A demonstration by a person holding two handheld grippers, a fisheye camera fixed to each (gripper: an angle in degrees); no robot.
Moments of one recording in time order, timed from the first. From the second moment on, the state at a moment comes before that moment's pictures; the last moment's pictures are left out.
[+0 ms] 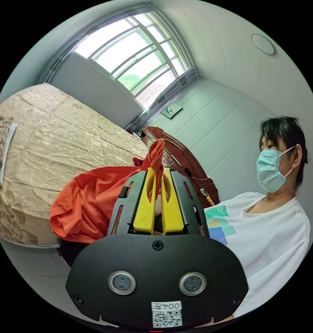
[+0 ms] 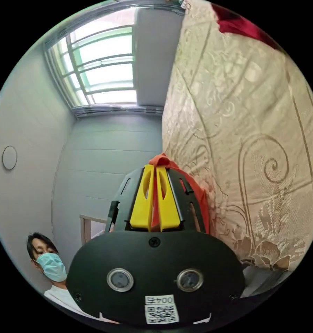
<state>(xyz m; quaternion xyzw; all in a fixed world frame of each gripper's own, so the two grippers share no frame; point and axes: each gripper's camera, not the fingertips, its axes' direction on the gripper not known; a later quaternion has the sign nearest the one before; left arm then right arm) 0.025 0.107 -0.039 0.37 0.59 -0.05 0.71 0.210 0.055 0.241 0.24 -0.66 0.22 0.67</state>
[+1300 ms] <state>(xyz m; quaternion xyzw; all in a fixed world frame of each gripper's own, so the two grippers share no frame) -0.005 -0.110 -0.387 0.47 0.51 -0.03 0.72 0.411 0.234 -0.131 0.49 -0.39 0.19 0.76</state>
